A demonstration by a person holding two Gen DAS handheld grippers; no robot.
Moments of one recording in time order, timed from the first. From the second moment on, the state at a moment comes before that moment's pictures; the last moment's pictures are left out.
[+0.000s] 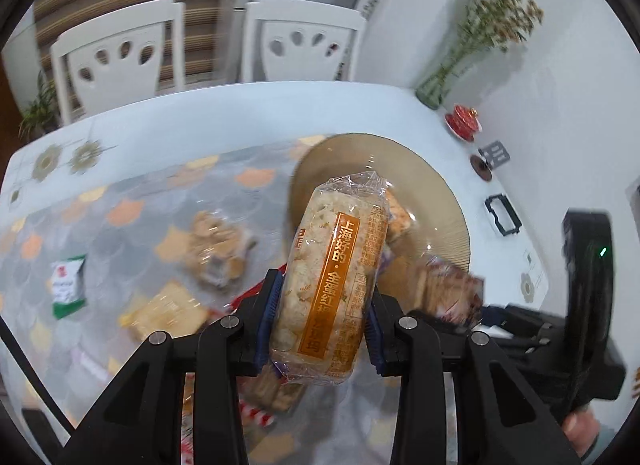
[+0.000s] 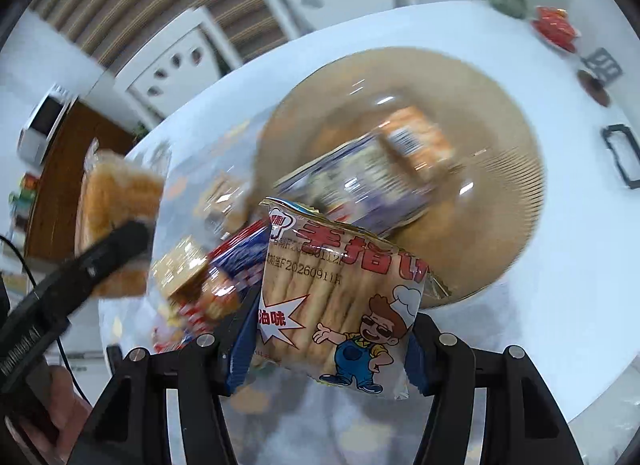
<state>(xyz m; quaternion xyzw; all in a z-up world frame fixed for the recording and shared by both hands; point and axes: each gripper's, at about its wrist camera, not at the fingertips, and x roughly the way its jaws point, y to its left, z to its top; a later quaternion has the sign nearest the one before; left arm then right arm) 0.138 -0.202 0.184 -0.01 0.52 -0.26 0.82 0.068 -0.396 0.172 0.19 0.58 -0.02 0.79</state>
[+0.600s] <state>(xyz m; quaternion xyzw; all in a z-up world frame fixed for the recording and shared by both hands) 0.165 -0.295 0.160 -0.01 0.52 -0.27 0.81 0.109 -0.479 0.175 0.19 0.58 -0.07 0.79</state>
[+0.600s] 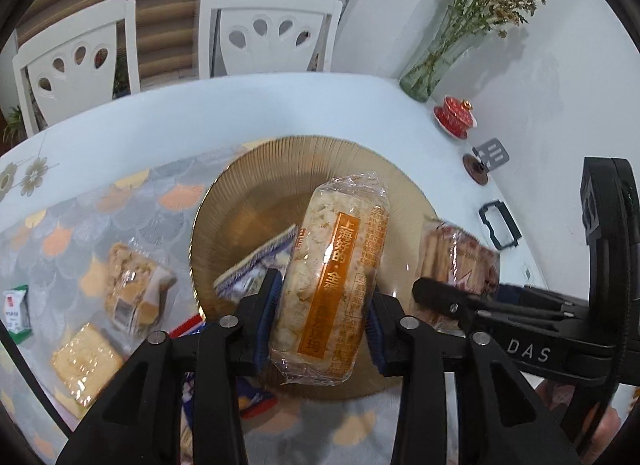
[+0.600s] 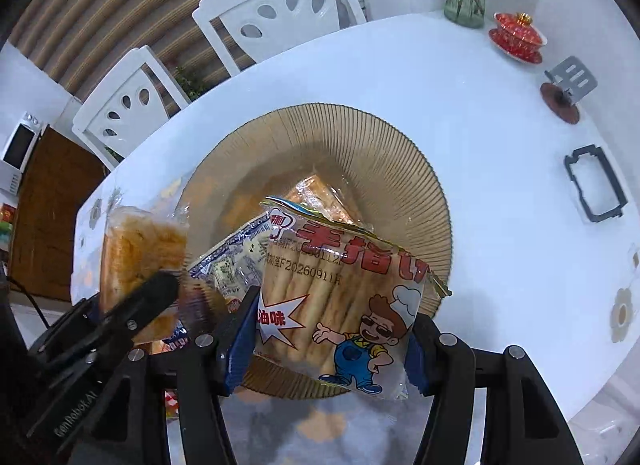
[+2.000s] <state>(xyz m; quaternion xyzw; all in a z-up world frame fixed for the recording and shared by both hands) 0.134 0.056 0.161 -0.14 0.49 -0.02 0.86 0.117 -0.246 0.145 0.17 0.64 0.15 0.73</state>
